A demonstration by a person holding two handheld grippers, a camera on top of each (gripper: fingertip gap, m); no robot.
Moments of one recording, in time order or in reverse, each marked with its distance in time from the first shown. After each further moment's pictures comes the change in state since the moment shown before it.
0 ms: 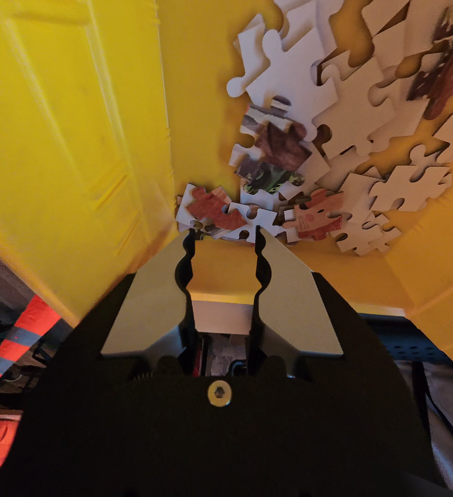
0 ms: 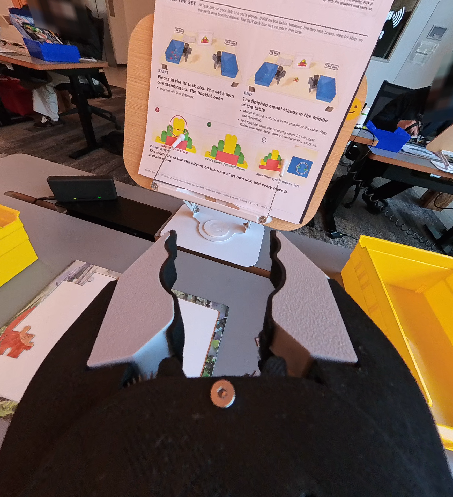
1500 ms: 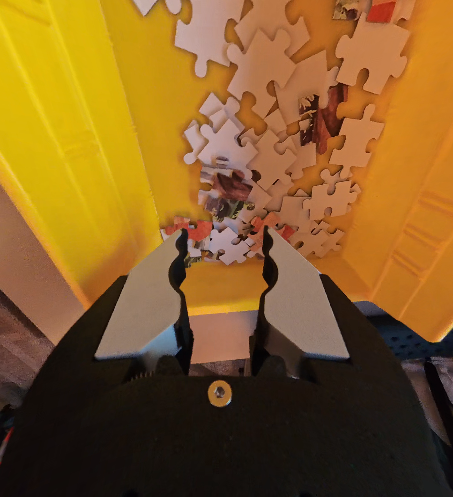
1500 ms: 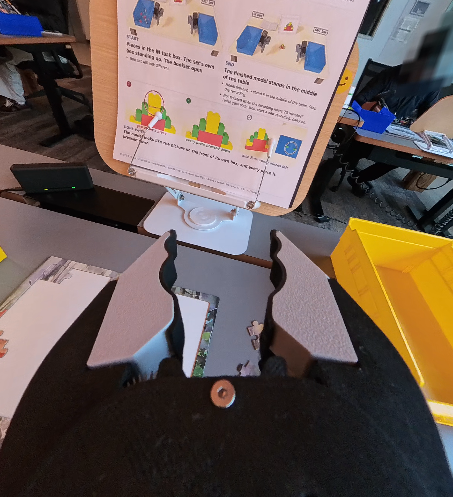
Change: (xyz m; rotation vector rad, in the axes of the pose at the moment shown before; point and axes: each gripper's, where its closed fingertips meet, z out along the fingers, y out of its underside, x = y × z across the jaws) left arm 0.023 -0.030 -0.035 0.196 0.073 0.156; right arm 0.011 0.017 0.010 -0.057 0.065 0.008
